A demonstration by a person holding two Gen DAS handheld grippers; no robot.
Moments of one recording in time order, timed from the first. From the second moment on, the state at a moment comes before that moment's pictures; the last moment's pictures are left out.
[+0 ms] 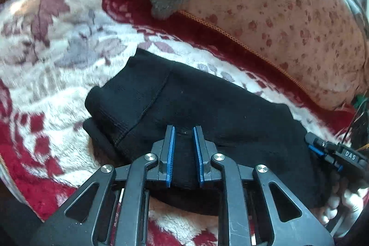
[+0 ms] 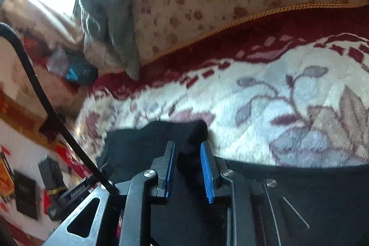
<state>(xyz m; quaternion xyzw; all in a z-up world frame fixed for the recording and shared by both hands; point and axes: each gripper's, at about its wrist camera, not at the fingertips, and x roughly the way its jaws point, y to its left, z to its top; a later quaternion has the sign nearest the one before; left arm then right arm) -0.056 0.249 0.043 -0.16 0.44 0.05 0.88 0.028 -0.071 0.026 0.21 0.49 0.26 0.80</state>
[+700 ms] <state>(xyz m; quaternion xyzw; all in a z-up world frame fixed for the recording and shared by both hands) -0.032 0.026 0.099 -0.10 0.46 -0.26 0.84 -0.121 -0.301 0.084 0.28 0.46 0.08 0.84</state>
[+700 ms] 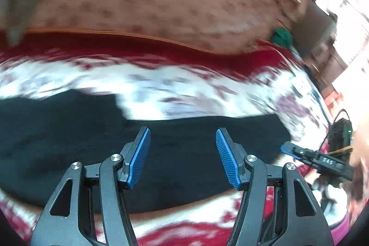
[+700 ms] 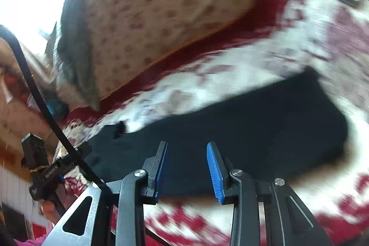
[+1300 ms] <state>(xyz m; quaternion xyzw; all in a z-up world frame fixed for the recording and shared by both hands) 0.010 -0.136 0.084 0.02 0.50 -0.45 0.74 -0.154 -0.408 0.030 0.50 0.40 0.01 0.77</state>
